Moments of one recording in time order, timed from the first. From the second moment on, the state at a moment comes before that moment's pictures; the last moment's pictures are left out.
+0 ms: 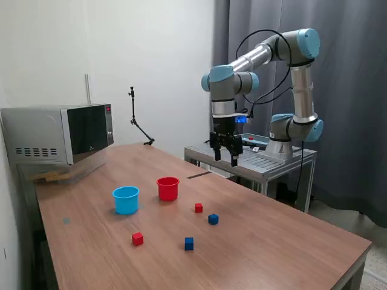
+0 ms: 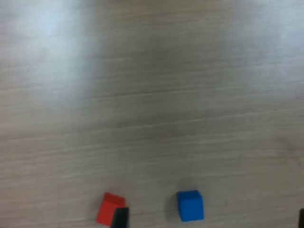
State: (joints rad) arm 0.00 -1.14 1.57 -1.96 -1.49 -2.98
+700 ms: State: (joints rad) arm 0.03 -0.98 1.52 -2.09 -1.50 -2.68
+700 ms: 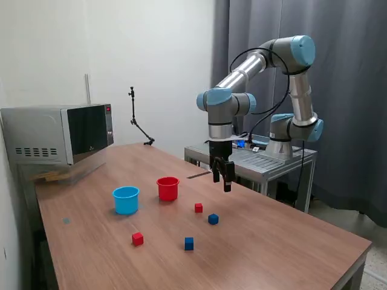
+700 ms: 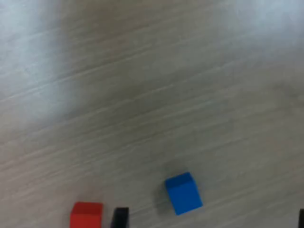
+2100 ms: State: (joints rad) arm -0.07 -0.93 1.61 -2.13 -1.45 -2.79
